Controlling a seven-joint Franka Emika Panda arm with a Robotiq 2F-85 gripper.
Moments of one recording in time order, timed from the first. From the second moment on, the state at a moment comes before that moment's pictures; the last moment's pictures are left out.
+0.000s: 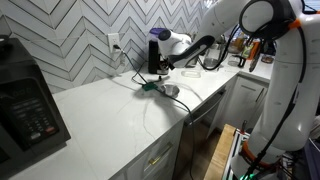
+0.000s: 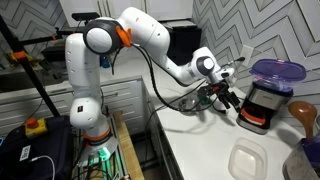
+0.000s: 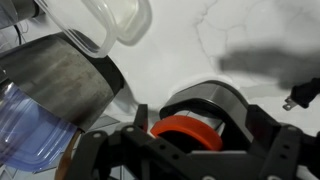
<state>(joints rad) -0.11 0.22 -0.20 -1.98 -0.98 2.49 0.66</state>
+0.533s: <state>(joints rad) -0.12 0.30 -0.20 -1.89 -1.02 2.57 0.74</state>
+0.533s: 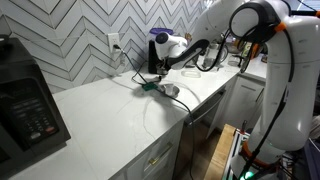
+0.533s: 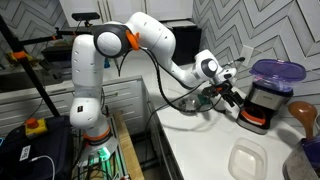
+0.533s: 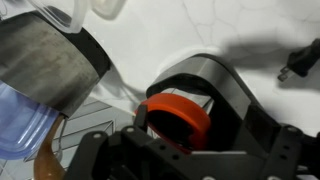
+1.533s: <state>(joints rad) -0.14 0.45 -0.21 -1.76 -0.79 2.67 0.41</state>
